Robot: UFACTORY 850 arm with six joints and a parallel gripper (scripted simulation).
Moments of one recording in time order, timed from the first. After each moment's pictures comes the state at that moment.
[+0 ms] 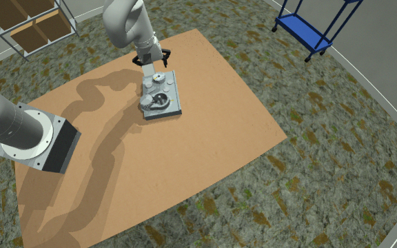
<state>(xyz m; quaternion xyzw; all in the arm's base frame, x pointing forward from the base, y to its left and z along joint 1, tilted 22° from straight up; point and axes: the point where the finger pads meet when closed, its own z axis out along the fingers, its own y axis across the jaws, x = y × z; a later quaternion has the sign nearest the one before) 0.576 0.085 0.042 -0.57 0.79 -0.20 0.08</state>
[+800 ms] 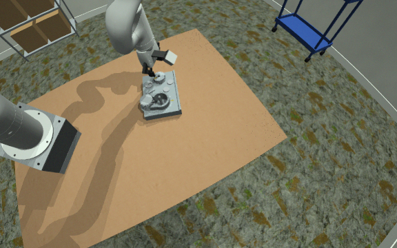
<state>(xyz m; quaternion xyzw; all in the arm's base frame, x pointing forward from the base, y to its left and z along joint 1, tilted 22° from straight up) 0.576 0.085 0.042 -0.90 0.38 -0.21 -0.01</state>
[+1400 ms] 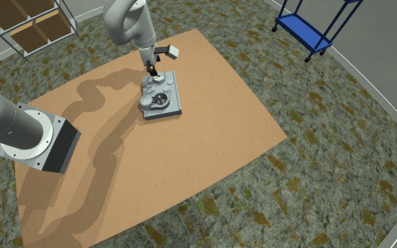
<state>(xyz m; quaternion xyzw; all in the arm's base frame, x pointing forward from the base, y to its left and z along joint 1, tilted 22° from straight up) 0.575 0.085 0.042 -0.94 0.27 -0.19 -0.07</state>
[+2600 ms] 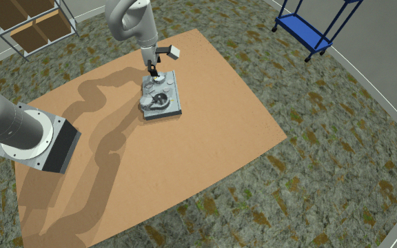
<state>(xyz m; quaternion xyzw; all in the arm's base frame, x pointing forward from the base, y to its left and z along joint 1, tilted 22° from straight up) 0.577 0.084 0.038 -0.94 0.28 -0.17 -0.09</state>
